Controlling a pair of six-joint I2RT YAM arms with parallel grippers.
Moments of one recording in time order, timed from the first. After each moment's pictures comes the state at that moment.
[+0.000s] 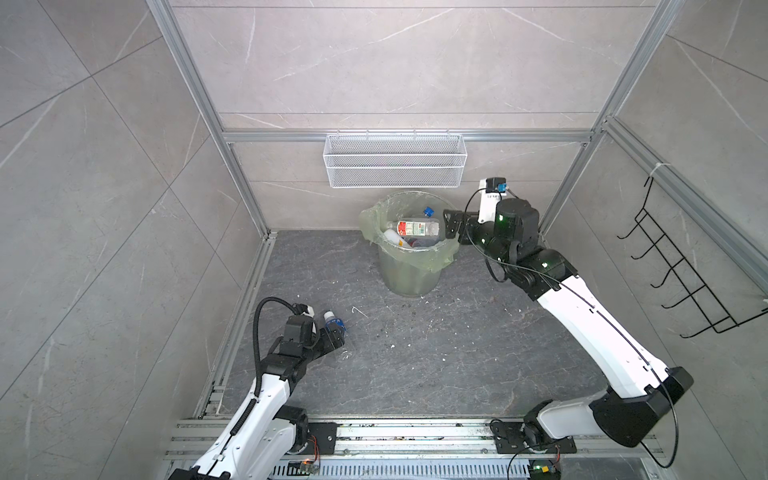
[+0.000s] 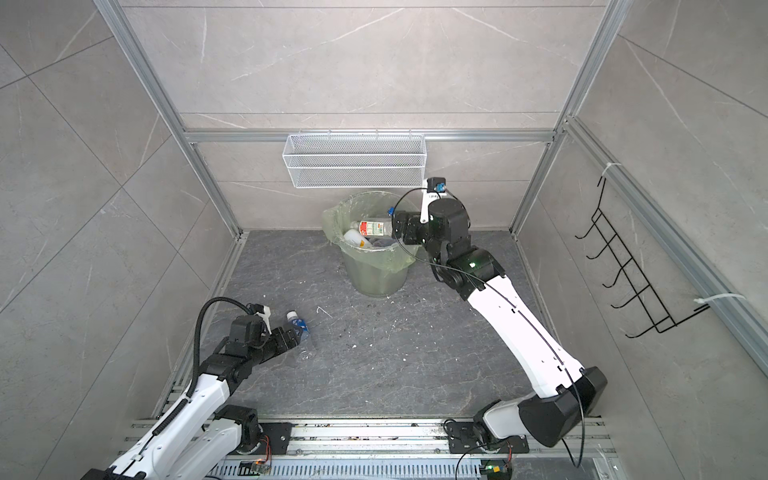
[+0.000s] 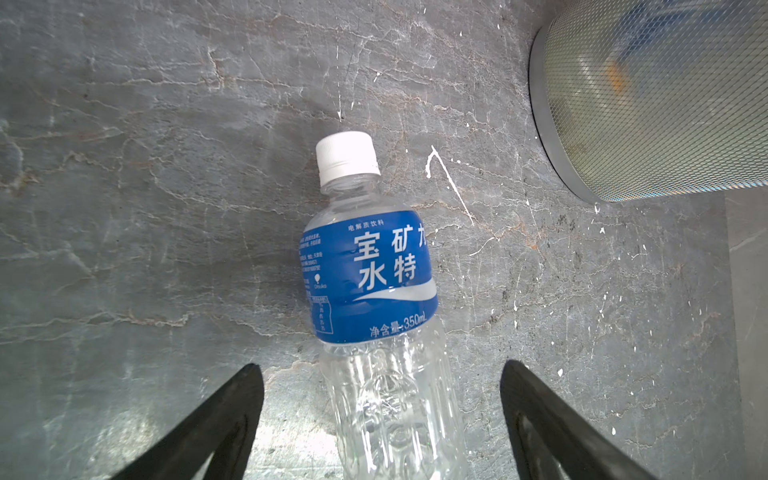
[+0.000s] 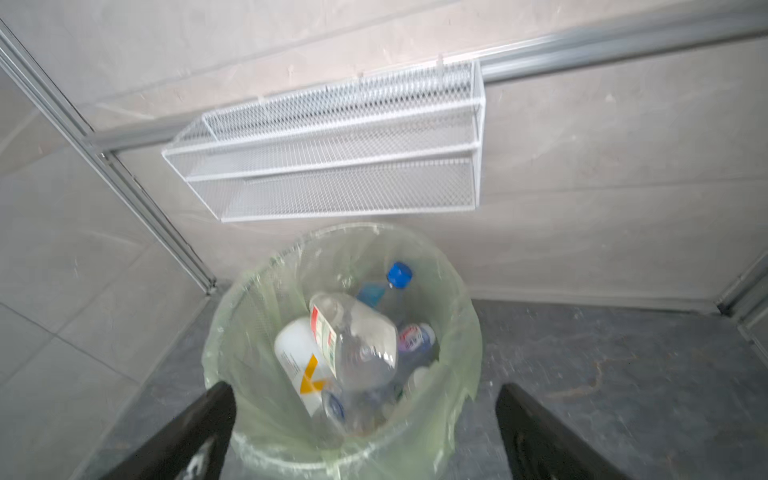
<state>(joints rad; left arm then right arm) -0.20 0.82 0.41 -0.40 0.14 -0.60 0.52 1.39 1.53 -0.42 0.22 0.26</state>
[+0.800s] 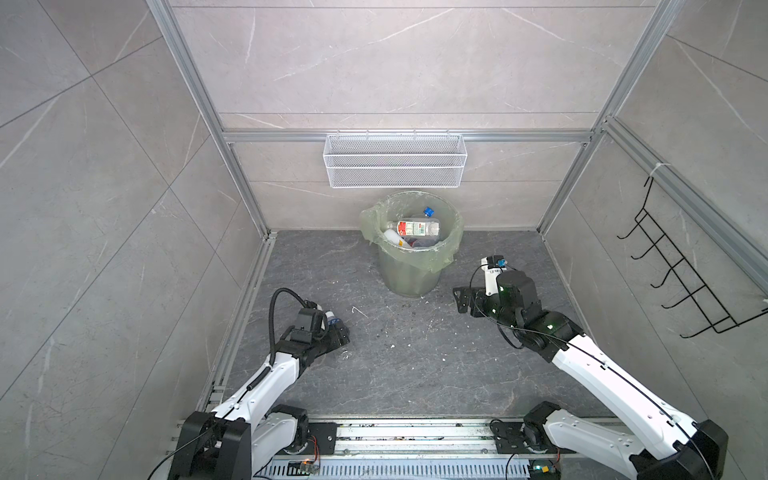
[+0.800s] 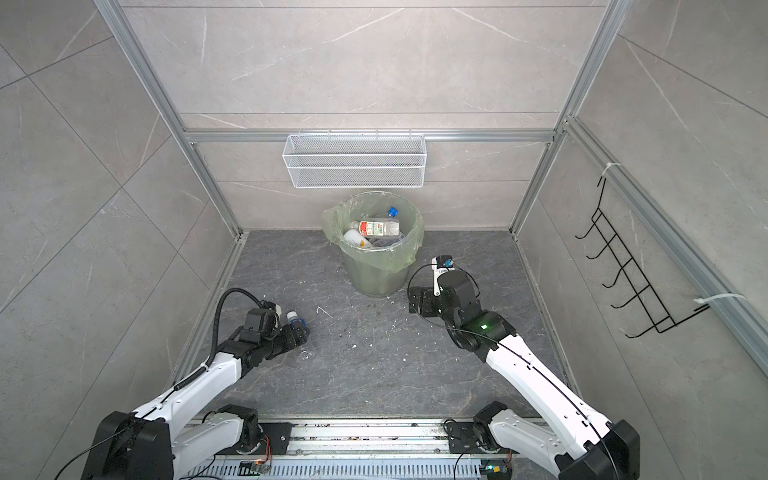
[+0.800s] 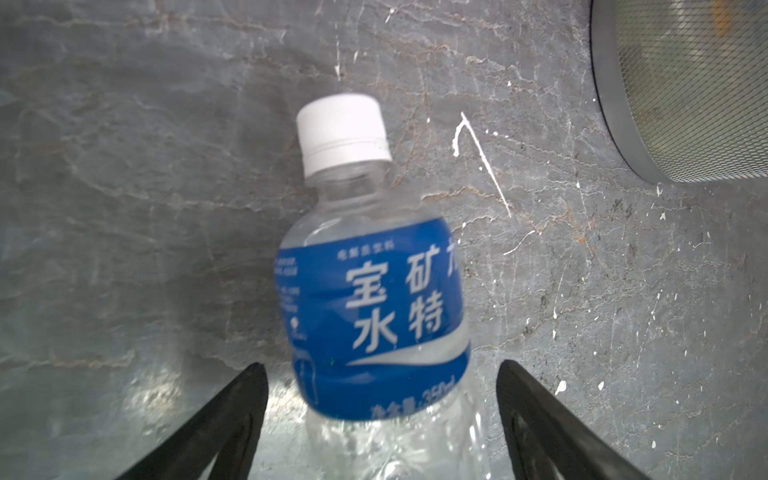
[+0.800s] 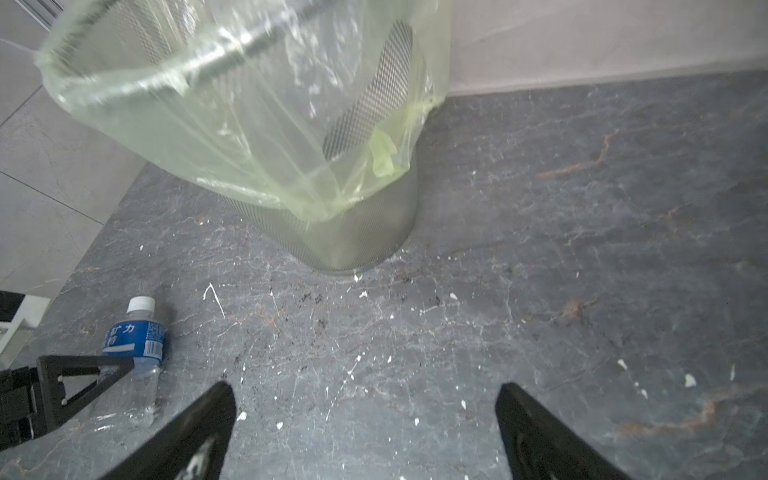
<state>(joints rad) -0.25 1.08 0.45 -0.30 0.13 -0.59 0.52 1.03 0.89 -0.46 0.11 0.37</state>
